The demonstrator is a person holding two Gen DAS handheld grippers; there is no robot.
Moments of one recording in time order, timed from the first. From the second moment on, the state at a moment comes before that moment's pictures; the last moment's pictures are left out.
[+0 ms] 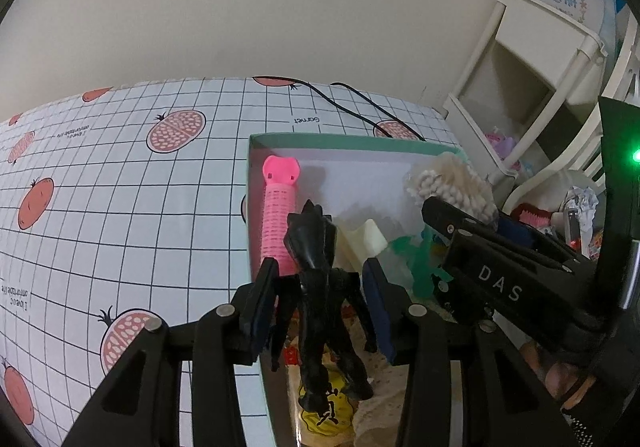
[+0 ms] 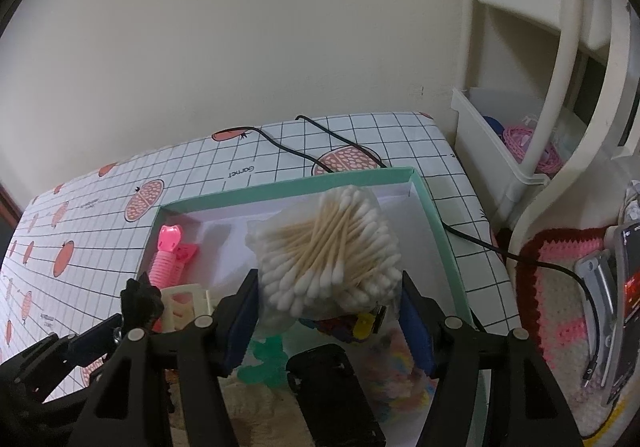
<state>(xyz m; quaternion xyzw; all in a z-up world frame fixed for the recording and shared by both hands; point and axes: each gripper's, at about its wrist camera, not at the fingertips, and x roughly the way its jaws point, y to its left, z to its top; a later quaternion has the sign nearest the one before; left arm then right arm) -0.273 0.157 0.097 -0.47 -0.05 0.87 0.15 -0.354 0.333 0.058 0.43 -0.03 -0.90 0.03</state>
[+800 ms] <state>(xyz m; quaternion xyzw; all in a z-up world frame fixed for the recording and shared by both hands) -0.278 0.135 0.119 -0.46 -0.08 0.87 0.14 -0.352 0.332 0.071 0.42 -0.04 -0.91 0.04</state>
